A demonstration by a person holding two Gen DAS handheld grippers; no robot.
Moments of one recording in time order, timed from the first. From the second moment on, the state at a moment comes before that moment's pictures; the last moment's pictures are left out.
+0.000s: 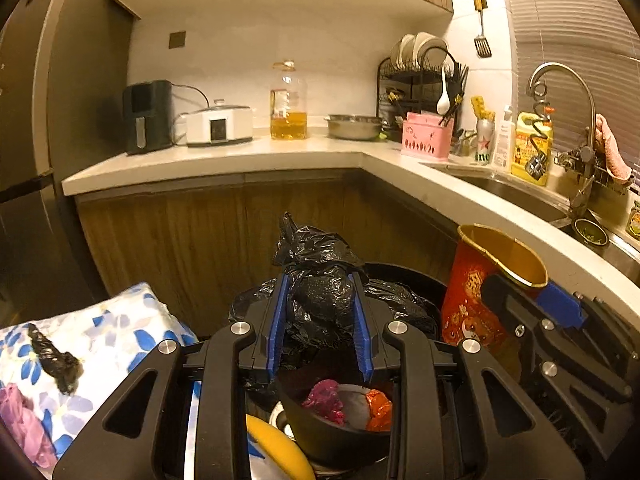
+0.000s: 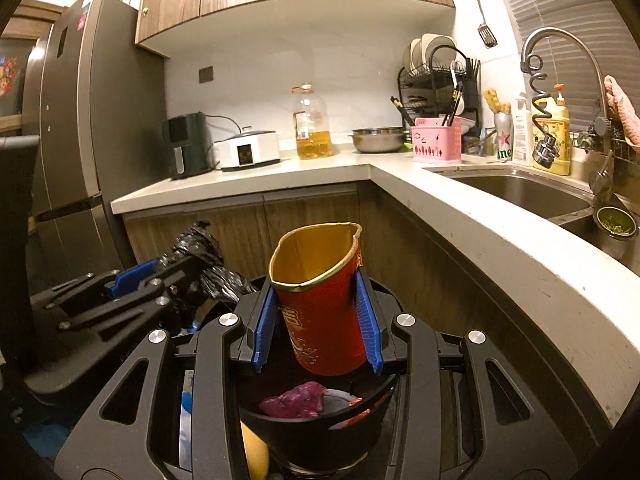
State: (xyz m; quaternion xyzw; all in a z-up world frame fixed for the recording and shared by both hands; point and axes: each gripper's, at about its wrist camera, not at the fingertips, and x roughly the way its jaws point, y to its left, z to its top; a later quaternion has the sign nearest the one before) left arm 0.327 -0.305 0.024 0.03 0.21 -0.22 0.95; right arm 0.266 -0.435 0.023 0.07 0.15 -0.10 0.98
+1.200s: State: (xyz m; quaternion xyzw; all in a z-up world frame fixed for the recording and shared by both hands) left arm 0.332 -0.290 -0.002 0.04 0.23 -0.19 0.95; right arm 0.270 -0.446 0.003 0.09 0.20 -0.12 0.97
